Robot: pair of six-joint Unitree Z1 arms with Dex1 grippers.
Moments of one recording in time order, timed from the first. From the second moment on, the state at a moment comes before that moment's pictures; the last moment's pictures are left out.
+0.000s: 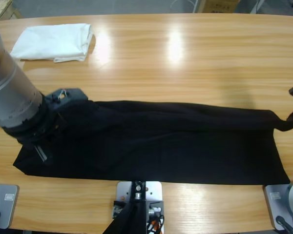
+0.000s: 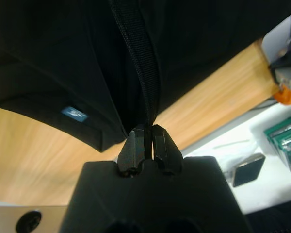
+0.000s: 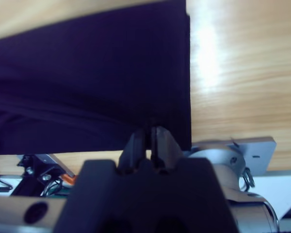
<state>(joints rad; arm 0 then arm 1) -1.00 1.83 -1.46 1.31 -0.05 -0.17 0.09 1.51 -1.04 1.14 0.19 0.32</state>
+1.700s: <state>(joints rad) -1.00 1.67 -1.17 1.05 -0.19 -0.13 0.09 1.47 -1.03 1.11 0.19 0.38</state>
